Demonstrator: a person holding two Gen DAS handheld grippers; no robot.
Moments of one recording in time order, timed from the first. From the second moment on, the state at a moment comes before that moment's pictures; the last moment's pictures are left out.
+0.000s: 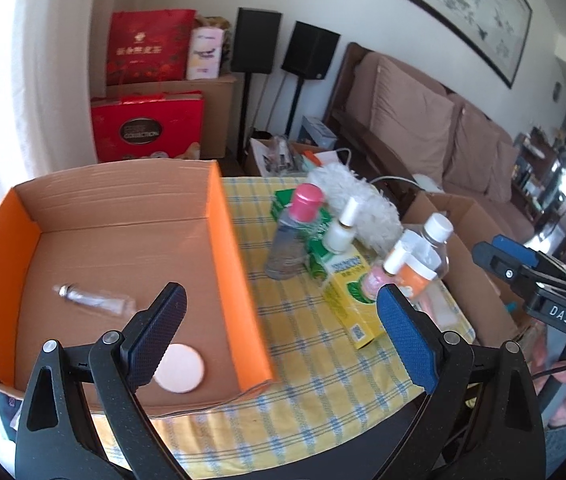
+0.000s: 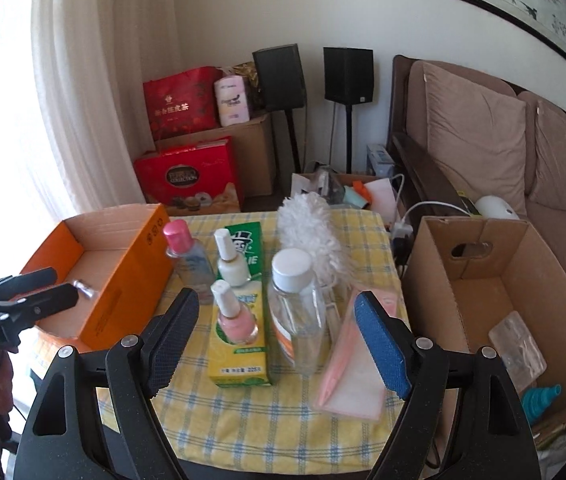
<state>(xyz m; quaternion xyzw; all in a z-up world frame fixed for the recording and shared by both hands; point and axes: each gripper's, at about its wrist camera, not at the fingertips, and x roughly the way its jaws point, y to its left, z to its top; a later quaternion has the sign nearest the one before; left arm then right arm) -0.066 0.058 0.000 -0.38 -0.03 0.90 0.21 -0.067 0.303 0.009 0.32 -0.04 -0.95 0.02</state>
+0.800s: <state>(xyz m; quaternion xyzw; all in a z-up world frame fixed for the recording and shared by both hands) -0.090 0.164 -0.035 -0.37 0.01 0.89 0.28 -0.095 0.333 -0.006 0.31 -0.07 -0.95 0.04</state>
